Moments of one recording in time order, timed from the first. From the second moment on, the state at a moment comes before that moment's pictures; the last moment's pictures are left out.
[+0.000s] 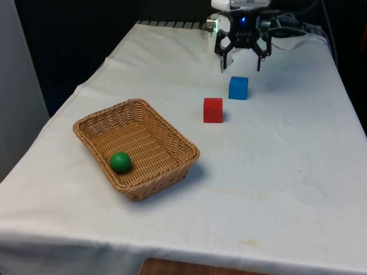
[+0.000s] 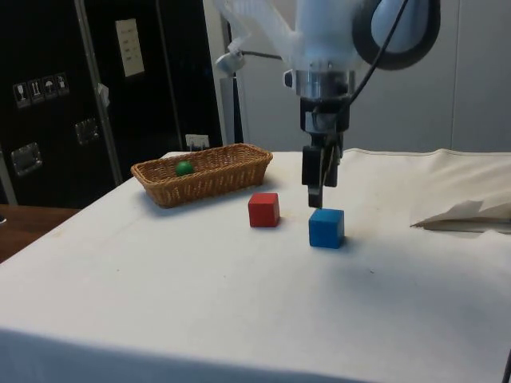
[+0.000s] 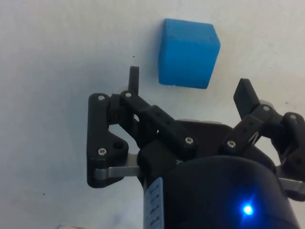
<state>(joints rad) 0.34 -0.08 -0.29 -2.83 -0.07 2.82 0.19</state>
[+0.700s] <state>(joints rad) 0.34 0.07 -0.28 -2.81 -0.06 2.92 0.21</state>
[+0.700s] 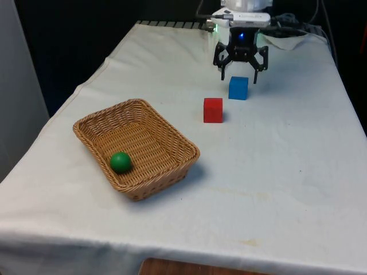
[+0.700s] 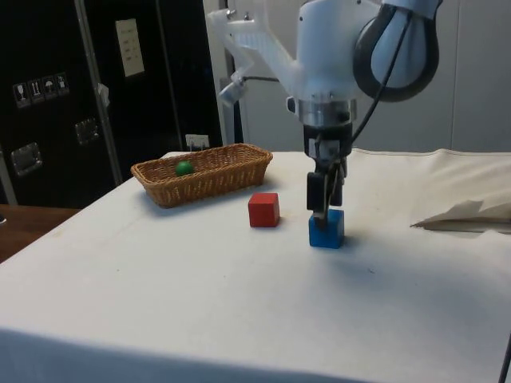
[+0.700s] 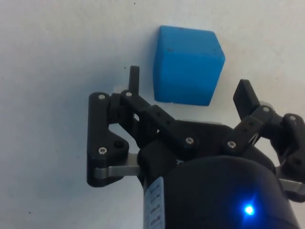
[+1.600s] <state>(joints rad) 0.34 0.10 -0.26 -2.78 -0.06 2.93 0.24</state>
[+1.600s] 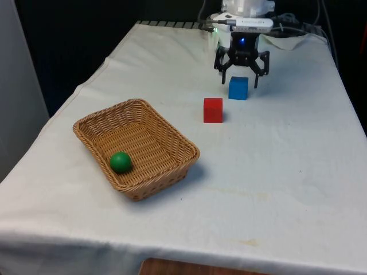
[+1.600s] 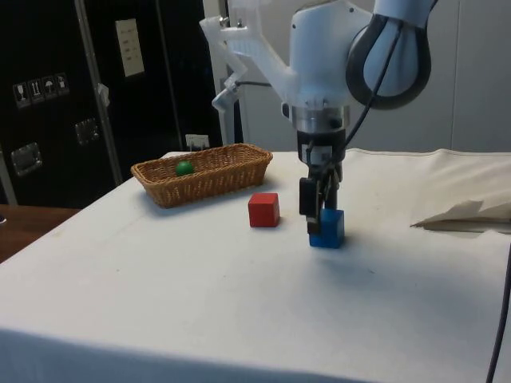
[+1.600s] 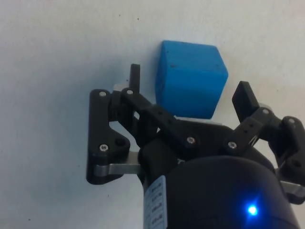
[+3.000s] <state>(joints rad) 0.34 -0.06 -0.26 -2.75 -0.06 2.75 0.30</state>
